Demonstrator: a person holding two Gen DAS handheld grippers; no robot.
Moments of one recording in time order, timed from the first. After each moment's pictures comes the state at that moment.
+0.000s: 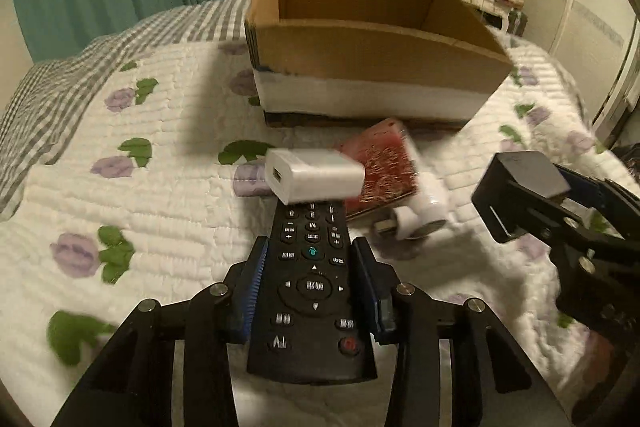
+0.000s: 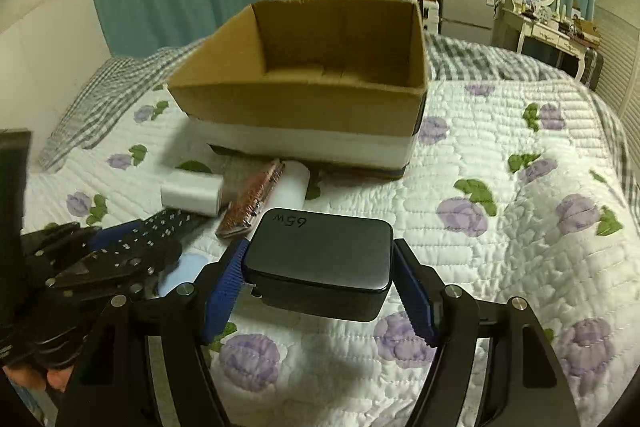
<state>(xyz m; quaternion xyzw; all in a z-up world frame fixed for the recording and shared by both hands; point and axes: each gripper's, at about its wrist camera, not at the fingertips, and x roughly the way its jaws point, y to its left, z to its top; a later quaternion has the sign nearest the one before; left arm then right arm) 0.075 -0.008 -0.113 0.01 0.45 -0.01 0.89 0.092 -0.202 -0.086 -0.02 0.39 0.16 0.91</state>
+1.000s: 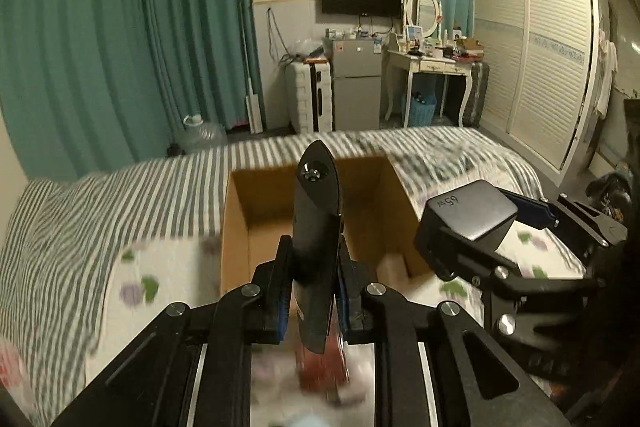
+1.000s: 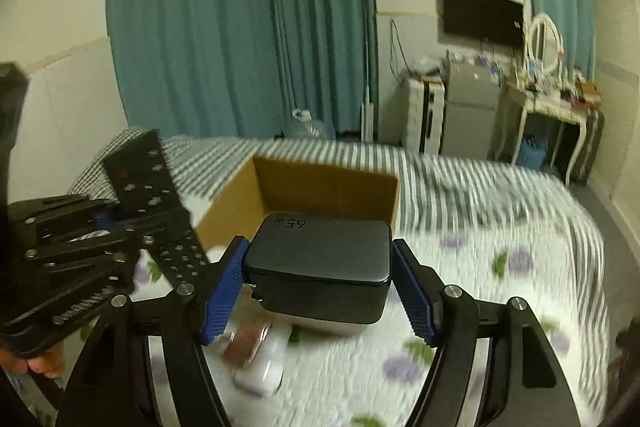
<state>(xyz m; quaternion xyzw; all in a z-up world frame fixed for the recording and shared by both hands) 0.158 -0.050 0.041 0.05 0.31 -0.06 0.95 0.163 -0.215 0.044 -0.02 0.26 0.19 0.95</state>
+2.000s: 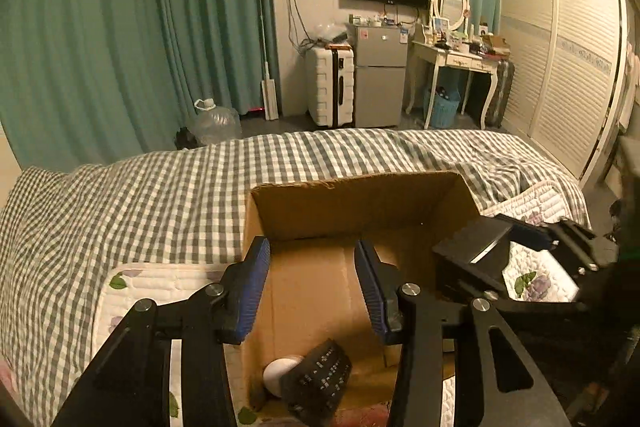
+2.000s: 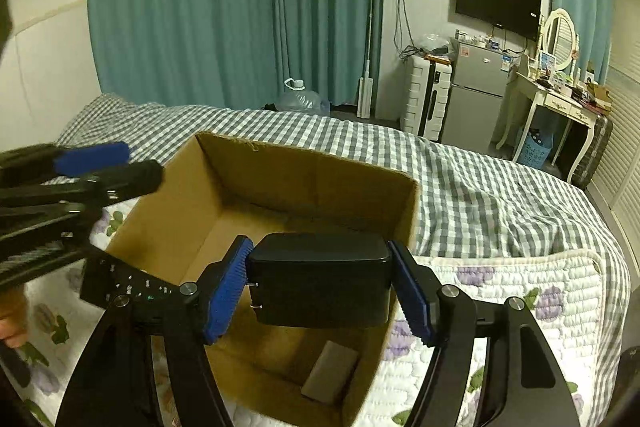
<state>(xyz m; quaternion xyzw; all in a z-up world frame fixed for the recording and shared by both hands) 0.245 -0.017 0.009 0.03 0.34 -0.03 0.94 0.263 -0.189 -0.020 -0.06 0.32 0.18 0.93</state>
